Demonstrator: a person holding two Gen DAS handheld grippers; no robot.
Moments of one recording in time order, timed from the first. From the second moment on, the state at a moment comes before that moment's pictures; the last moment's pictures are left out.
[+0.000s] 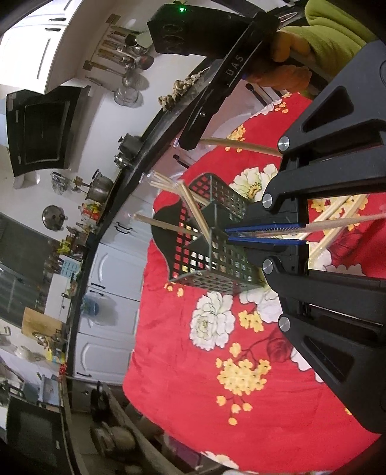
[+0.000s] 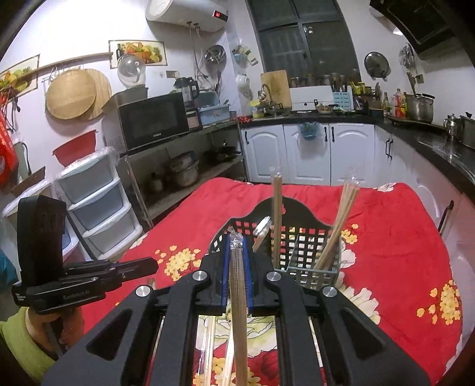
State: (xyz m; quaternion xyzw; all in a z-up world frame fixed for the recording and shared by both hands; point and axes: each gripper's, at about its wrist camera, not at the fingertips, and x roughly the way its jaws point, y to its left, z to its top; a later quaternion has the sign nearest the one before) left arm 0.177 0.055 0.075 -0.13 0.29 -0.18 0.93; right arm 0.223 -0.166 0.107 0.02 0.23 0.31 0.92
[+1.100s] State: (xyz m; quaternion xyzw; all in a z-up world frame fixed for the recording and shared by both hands) left arm 0.197 0.016 0.164 -0.10 0.19 -0.23 0.95; right arm 0.233 -0.214 0.158 0.06 0.16 0.27 0.95
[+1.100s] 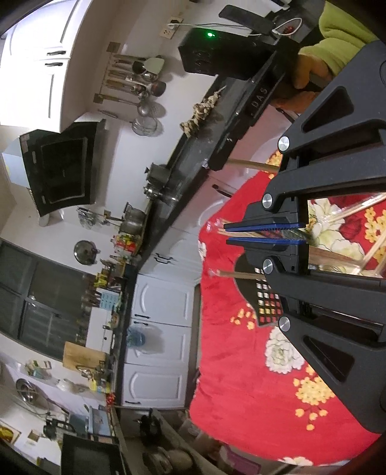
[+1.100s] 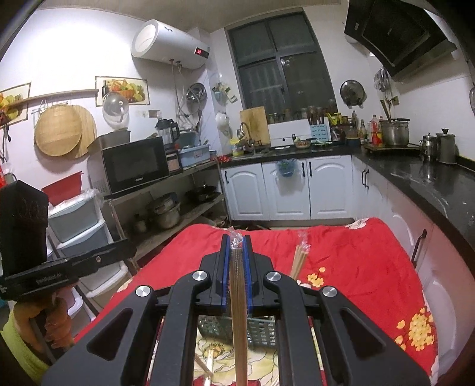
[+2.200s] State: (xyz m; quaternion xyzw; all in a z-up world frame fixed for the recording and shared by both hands) left arm 0.285 0.084 0.069 -0.18 0.33 -0.15 0.91; right arm 0.293 -0.216 0.201 0.08 0.09 0.24 0.96
